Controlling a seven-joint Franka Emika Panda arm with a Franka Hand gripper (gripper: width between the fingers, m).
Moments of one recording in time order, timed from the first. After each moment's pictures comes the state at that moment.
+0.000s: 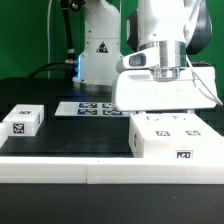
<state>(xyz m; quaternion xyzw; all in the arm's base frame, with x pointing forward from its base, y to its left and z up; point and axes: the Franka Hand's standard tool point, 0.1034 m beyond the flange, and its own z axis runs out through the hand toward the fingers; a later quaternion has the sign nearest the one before) 0.495 0.096 0.008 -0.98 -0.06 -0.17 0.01</state>
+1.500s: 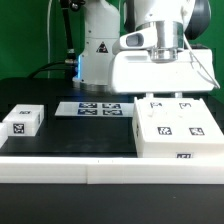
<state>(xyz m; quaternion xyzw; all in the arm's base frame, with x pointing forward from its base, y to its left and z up) 0.498 0.088 0.048 -0.98 -0.08 -0.17 0.01</state>
